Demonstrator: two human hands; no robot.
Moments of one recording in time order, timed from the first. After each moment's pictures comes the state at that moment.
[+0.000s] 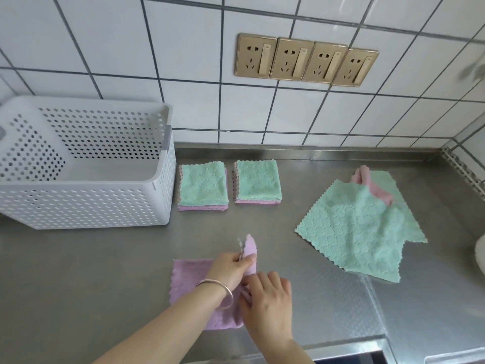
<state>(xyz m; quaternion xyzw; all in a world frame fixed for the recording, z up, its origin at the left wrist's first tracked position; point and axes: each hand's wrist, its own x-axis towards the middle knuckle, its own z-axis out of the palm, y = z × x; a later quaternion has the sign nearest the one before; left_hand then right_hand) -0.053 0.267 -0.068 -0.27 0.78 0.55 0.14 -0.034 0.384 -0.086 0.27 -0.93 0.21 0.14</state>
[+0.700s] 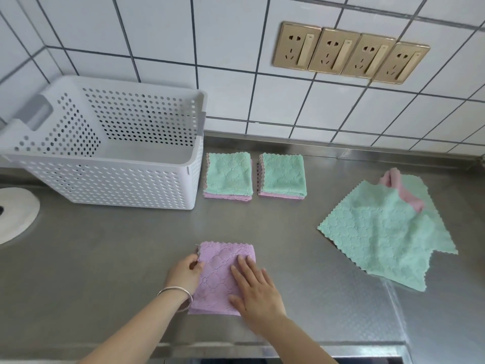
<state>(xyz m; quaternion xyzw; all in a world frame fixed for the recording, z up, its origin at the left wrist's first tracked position) 0.029 0.176 -0.134 -0.44 0.77 0.45 0.10 -0.029 0.359 -0.160 0.41 -0.91 0.05 -0.09</state>
